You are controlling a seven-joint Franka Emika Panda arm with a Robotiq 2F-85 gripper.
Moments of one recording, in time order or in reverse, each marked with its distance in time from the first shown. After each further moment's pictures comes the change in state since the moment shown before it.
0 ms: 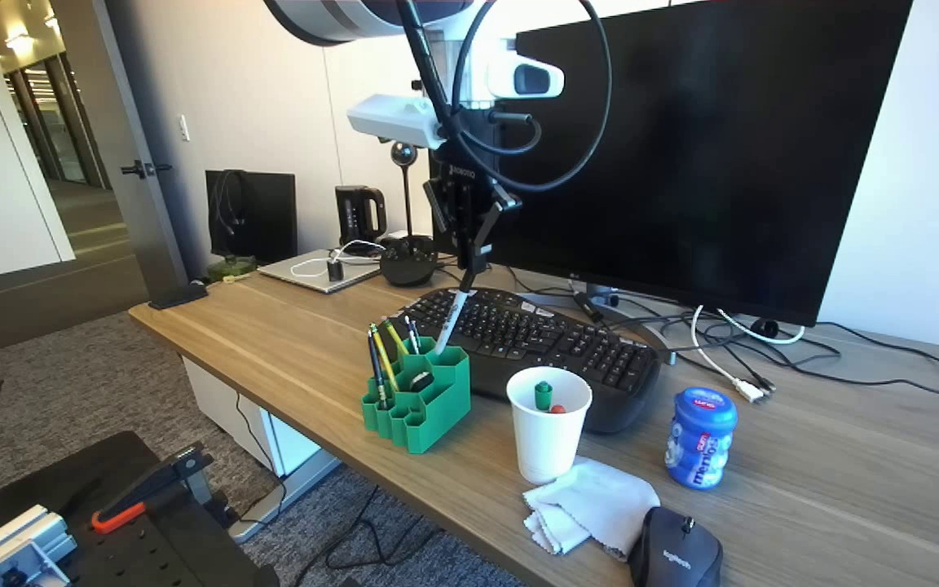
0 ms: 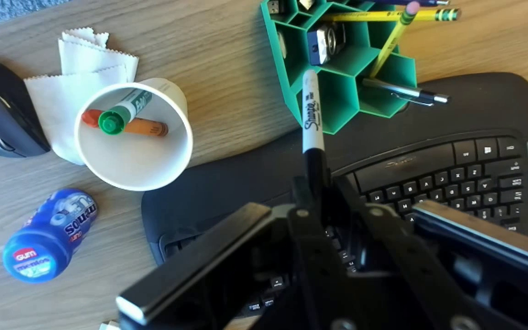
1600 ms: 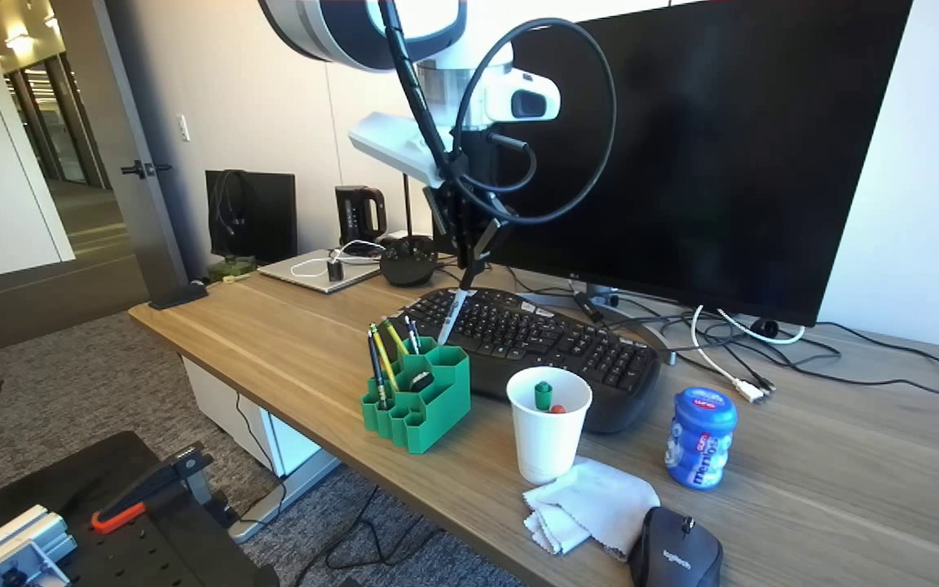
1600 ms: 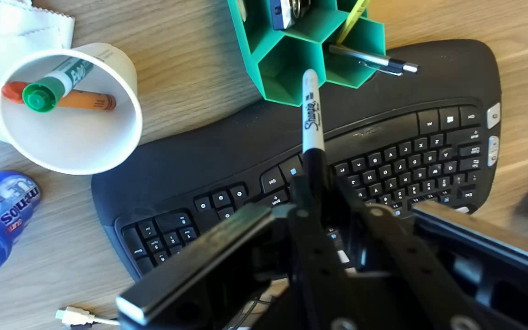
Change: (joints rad) arm -0.004 0.014 0.017 -0.048 0.167 0.163 -0.138
